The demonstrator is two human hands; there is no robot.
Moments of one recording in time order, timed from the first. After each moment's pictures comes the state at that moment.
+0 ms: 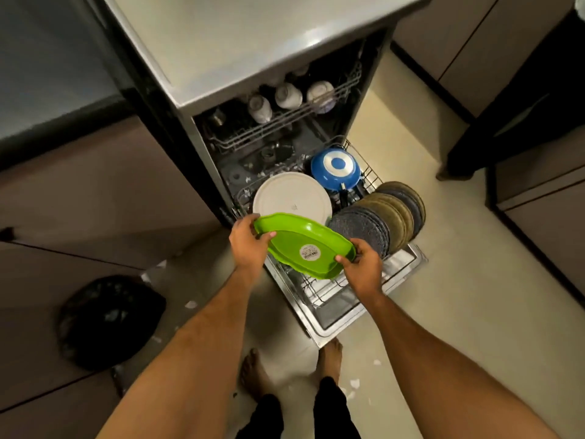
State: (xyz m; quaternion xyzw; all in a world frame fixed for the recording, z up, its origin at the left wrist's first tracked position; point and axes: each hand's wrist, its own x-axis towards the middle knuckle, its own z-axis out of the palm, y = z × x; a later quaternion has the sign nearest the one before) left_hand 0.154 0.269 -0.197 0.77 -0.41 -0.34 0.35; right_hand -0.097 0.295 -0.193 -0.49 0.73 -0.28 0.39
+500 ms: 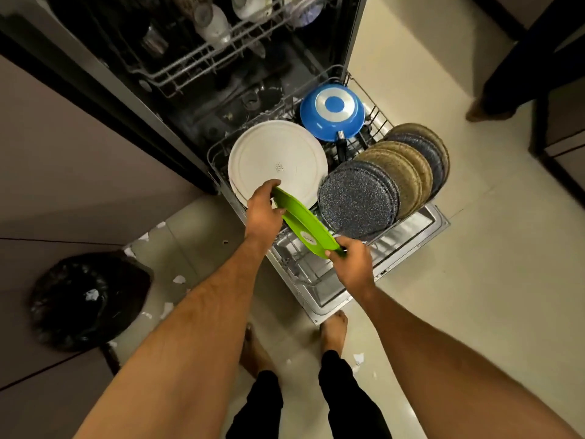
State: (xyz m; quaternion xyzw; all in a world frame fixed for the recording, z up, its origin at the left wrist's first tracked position) left_hand 0.066 0.231 -0.304 0.73 -0.47 -0.41 0.27; right_hand -0.139 0.306 -0.328 -0.52 0.73 -0.14 0.41
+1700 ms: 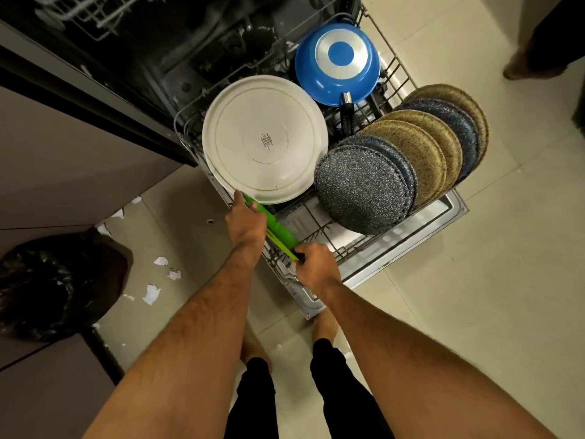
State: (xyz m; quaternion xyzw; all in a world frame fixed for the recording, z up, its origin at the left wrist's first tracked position) left_hand 0.053 0.223 -0.386 0.88 -0.29 -0.37 0.11; right_hand -0.096 0.292 -0.396 -0.59 0.65 0.05 0.47
